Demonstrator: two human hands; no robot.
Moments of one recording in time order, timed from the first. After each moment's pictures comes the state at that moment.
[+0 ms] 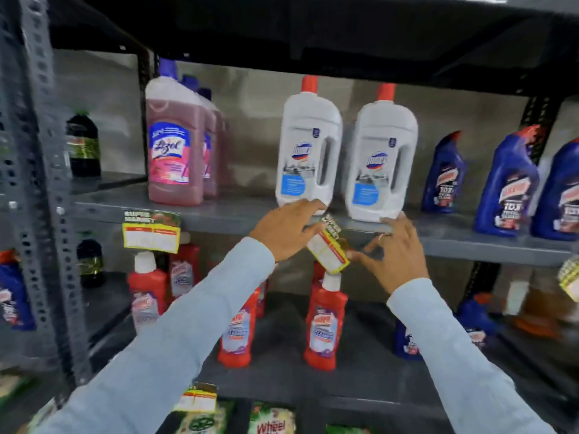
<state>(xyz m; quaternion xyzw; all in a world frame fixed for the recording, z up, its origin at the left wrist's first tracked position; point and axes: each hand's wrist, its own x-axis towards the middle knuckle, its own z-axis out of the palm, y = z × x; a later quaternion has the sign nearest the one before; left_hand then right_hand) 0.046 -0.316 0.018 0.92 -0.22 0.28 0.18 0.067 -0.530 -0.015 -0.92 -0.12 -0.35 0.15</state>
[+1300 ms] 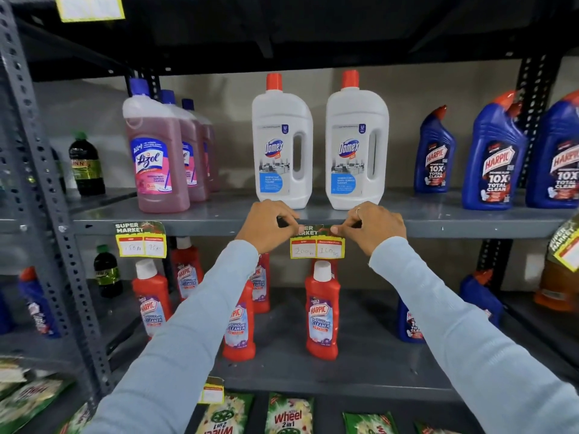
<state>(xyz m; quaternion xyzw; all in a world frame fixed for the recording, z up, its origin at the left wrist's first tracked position) 0.060 -0.334 0.014 0.91 -0.12 0.28 0.30 0.081 -0.536 0.011 -0.93 -0.11 -0.25 0.25</state>
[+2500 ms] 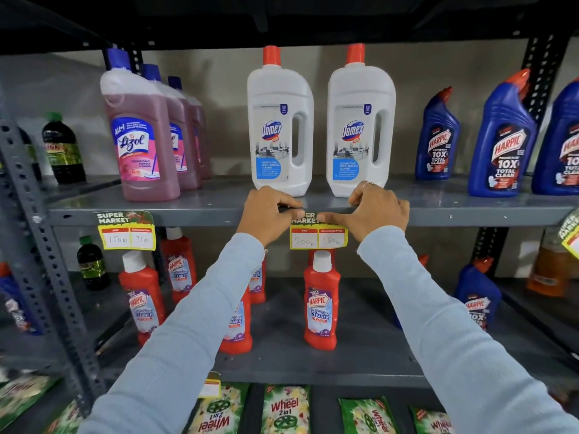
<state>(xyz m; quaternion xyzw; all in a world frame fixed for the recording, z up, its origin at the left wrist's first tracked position) 0.064 -0.342 0.005 0.87 -0.10 0.32 0.35 0.088 -0.519 0.007 -0.91 -0.02 -0.32 0.25</state>
